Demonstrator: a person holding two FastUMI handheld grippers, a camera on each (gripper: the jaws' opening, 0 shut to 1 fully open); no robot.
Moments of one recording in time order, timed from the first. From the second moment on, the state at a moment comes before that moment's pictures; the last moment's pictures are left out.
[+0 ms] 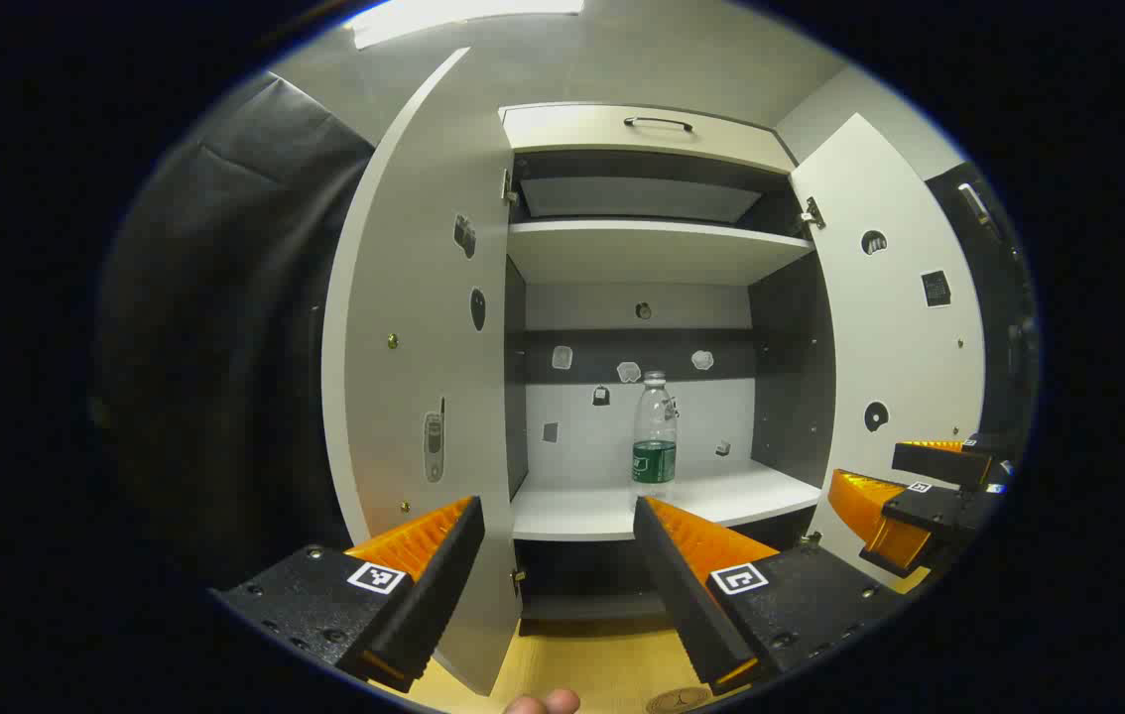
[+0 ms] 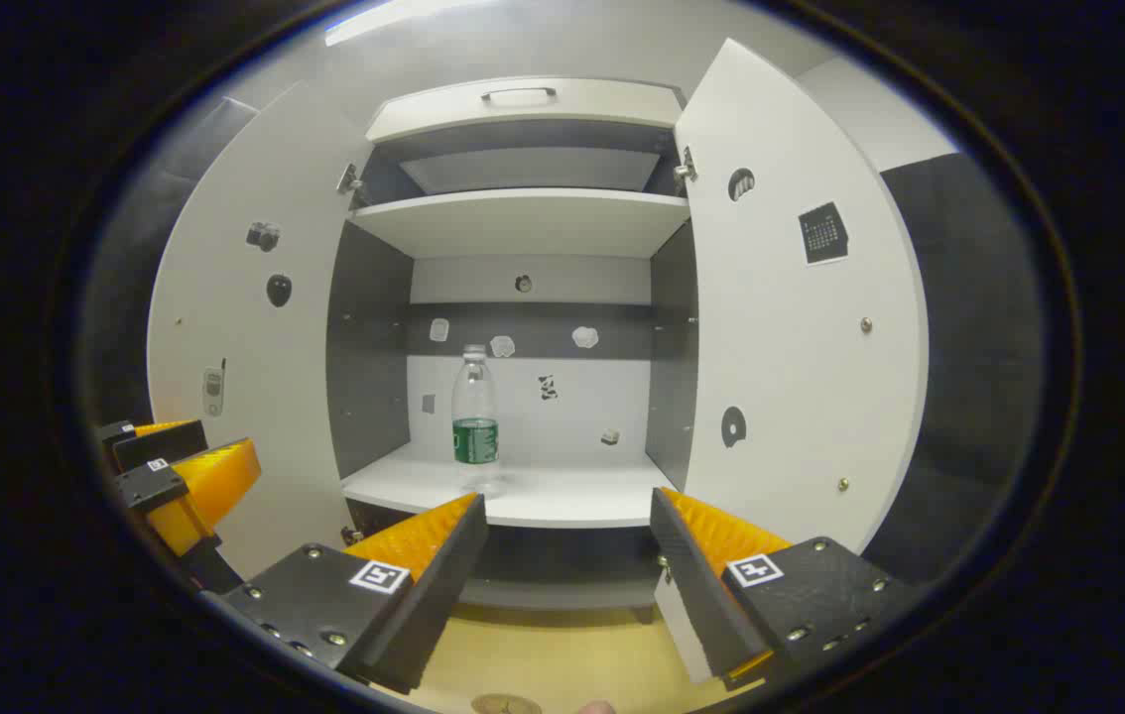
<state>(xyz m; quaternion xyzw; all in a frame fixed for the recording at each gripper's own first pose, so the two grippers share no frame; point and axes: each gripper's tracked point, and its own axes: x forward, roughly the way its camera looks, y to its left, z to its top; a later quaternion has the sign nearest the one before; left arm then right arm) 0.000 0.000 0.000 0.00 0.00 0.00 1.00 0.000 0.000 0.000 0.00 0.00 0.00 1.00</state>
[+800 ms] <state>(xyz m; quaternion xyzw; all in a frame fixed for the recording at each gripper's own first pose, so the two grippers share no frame) 0.009 -0.005 -0.008 0.00 0.01 0.00 1.00 0.008 0.000 0.000 0.00 0.00 0.01 1.00</state>
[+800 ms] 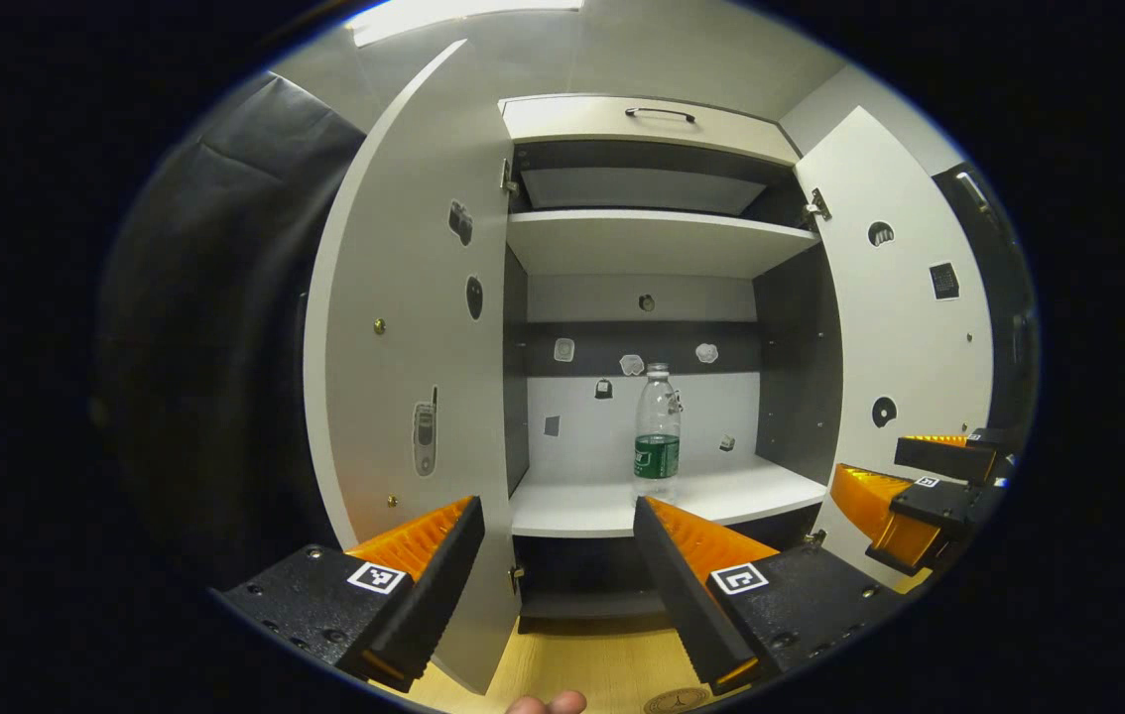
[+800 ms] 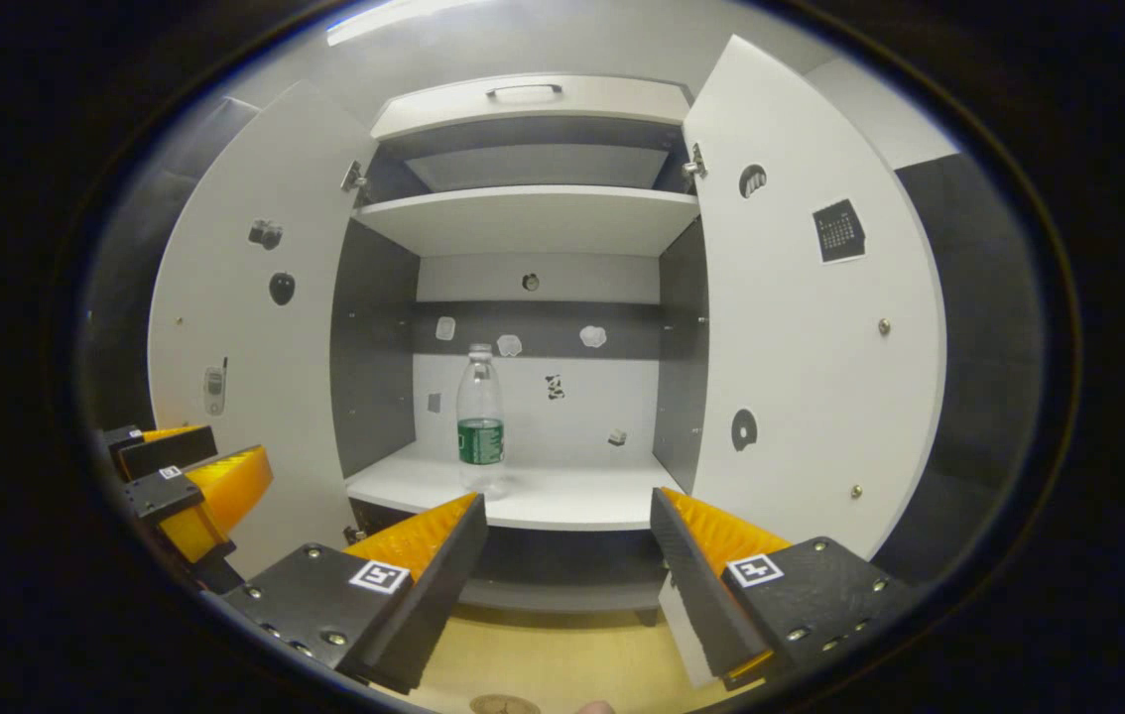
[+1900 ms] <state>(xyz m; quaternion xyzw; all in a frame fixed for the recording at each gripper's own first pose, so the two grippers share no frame) 0.161 -0.088 -0.017 -0.03 0.03 -0.08 1.00 0.029 -0.035 -0.018 -0.01 0.04 -0.02 1.00</state>
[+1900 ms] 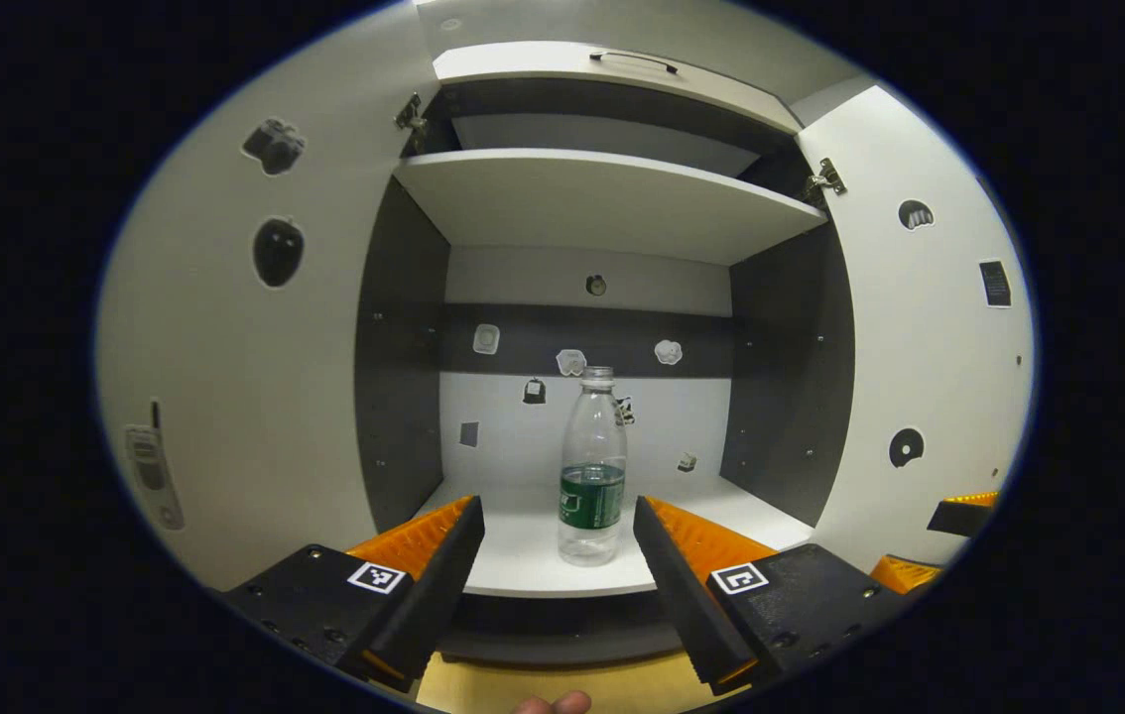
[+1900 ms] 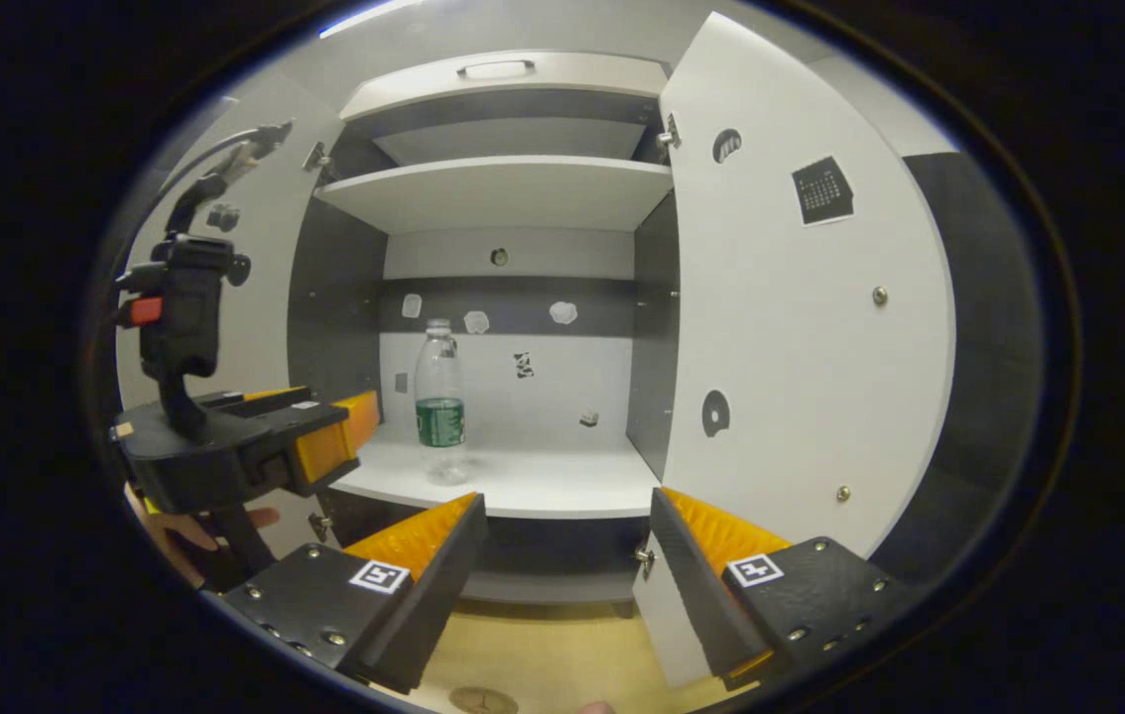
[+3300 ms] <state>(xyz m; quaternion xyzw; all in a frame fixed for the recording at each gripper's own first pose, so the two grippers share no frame) 0.281 -0.125 -0.019 -0.01 0.03 -0.08 1.00 0.031 -0.064 -0.018 -0.03 0.07 -0.04 1.00</state>
